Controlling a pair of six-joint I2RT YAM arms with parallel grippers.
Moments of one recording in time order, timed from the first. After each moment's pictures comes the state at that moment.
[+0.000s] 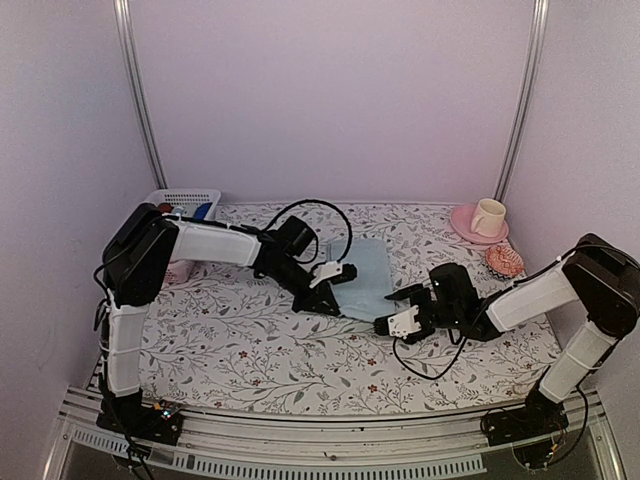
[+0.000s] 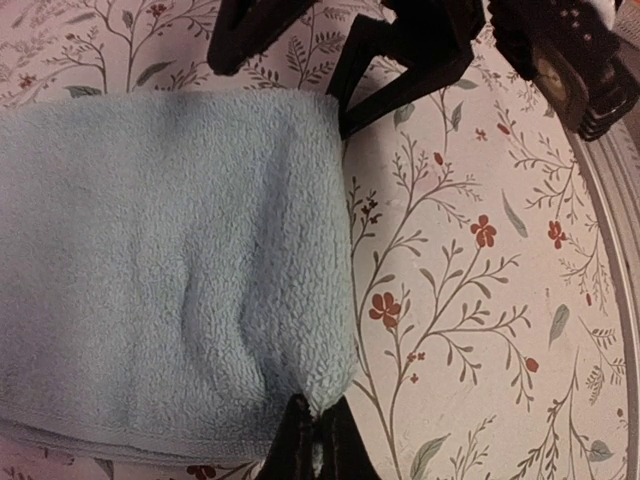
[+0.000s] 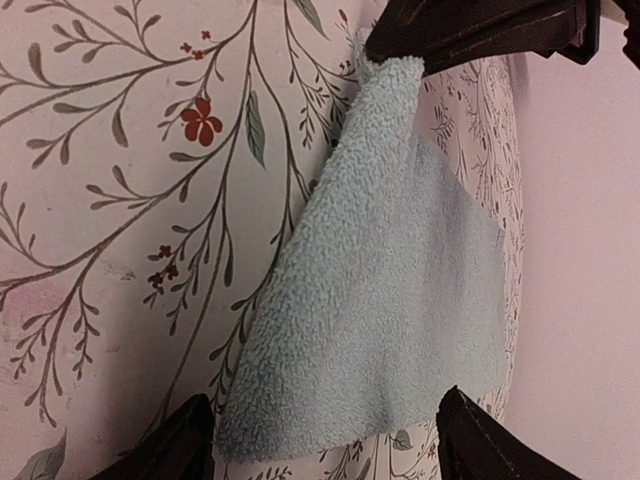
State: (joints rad) left arm -0.74 2.15 1.47 -0.41 0.69 0.66; right arm 0.68 1.63 0.54 0.46 -0.15 -1.27
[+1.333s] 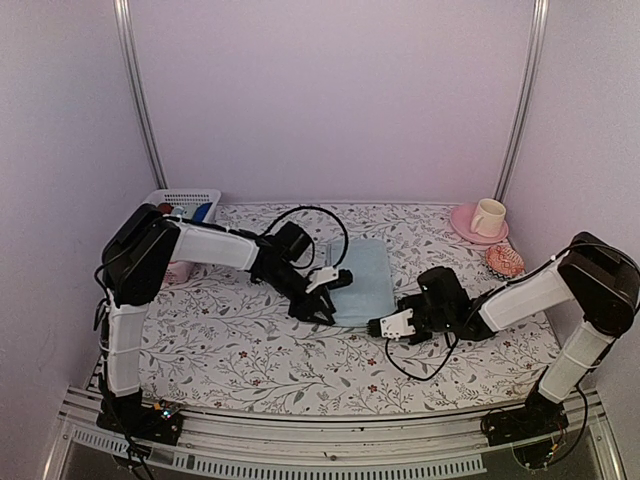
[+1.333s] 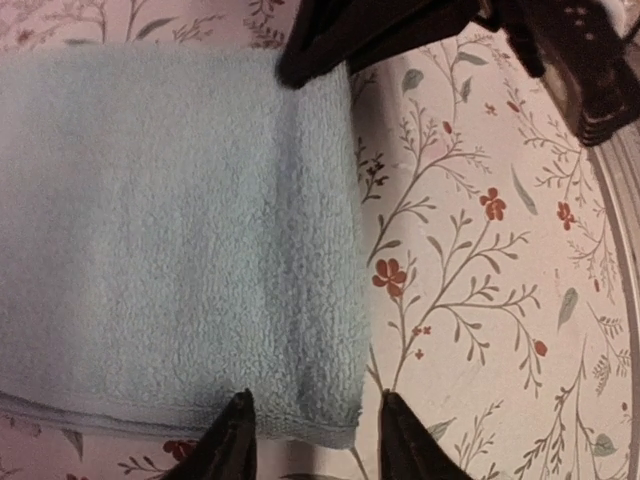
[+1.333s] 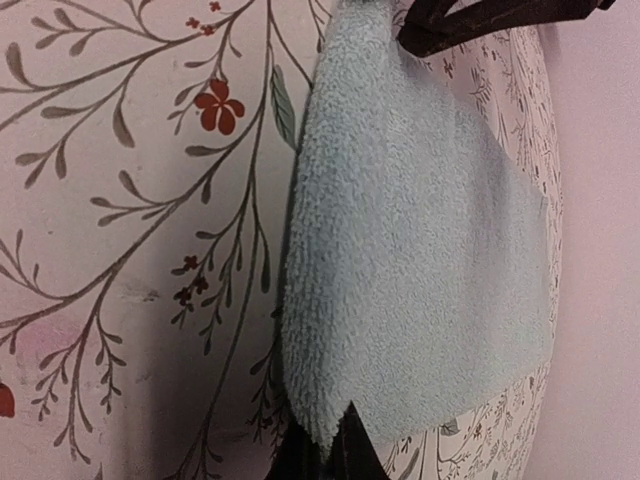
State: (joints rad) left arm -0.72 2.15 1.44 -0.39 0.69 0.64; right arm 0.75 1.66 0.57 0.37 -0.04 -1.16
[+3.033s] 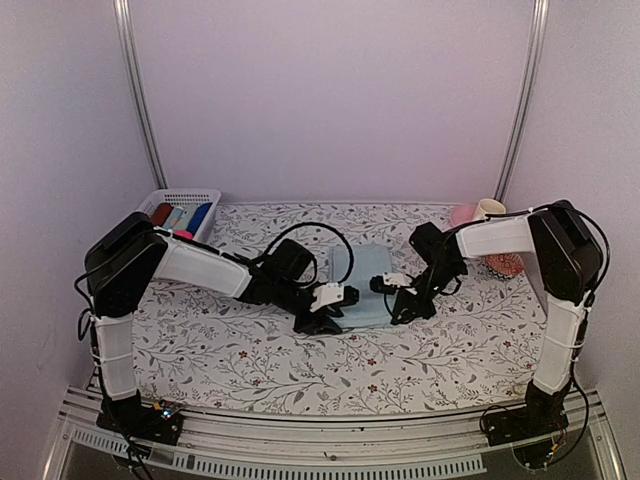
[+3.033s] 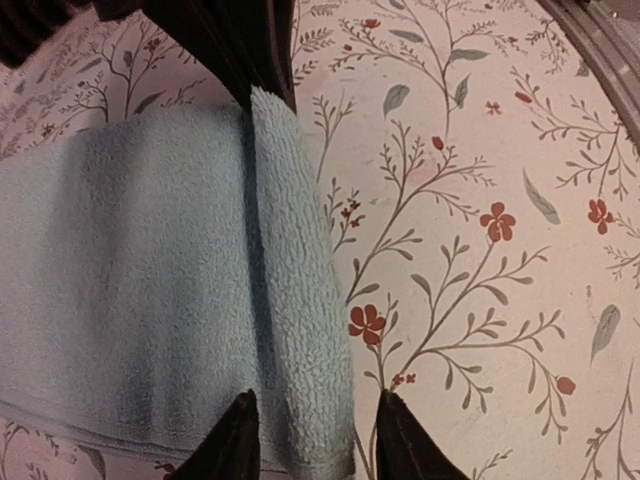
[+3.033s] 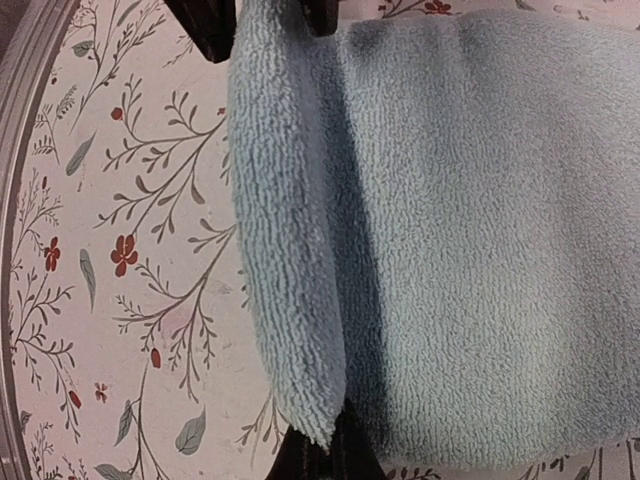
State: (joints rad) left arm -0.83 2.01 1.16 -0.01 0.49 0.65; right arm 0.49 1.95 1.21 -0.69 -0.60 -0.98
